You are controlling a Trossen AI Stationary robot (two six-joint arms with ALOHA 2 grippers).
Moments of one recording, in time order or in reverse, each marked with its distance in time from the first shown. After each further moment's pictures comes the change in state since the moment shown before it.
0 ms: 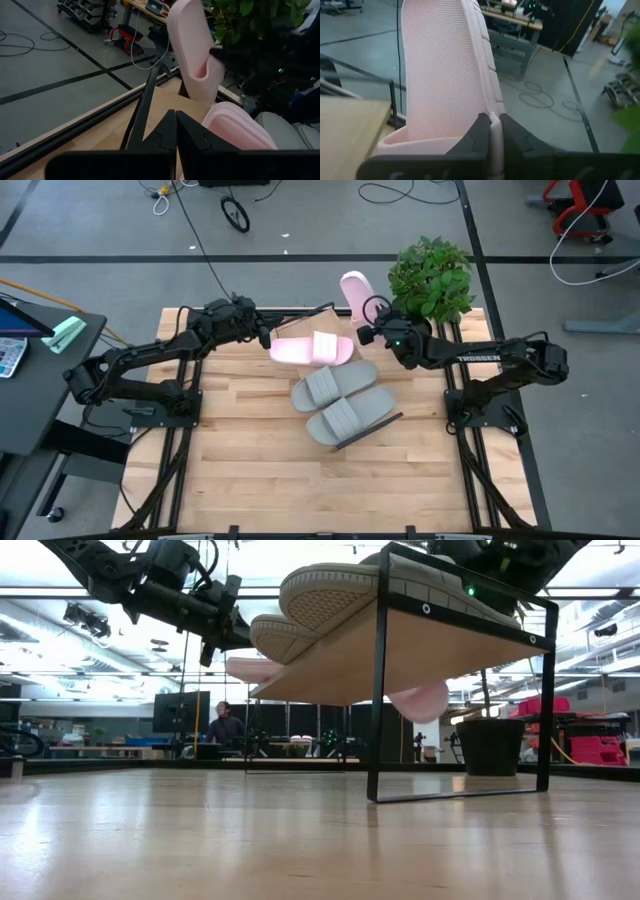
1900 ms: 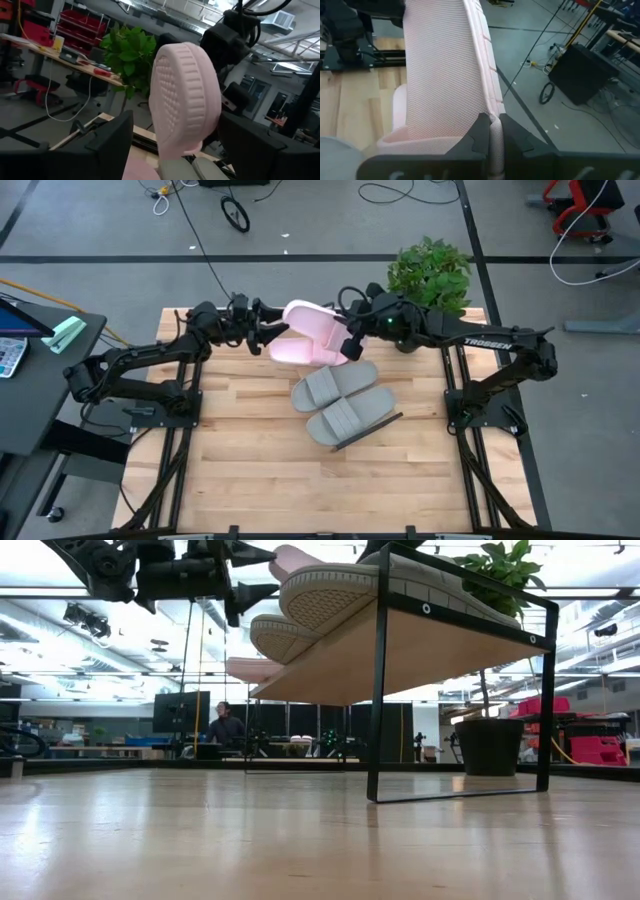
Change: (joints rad) left arm -0.066 0.001 0.000 0.416 0.260 -0.116; right arm 0.096 0.091 0.652 -0.622 -0.613 -0.259
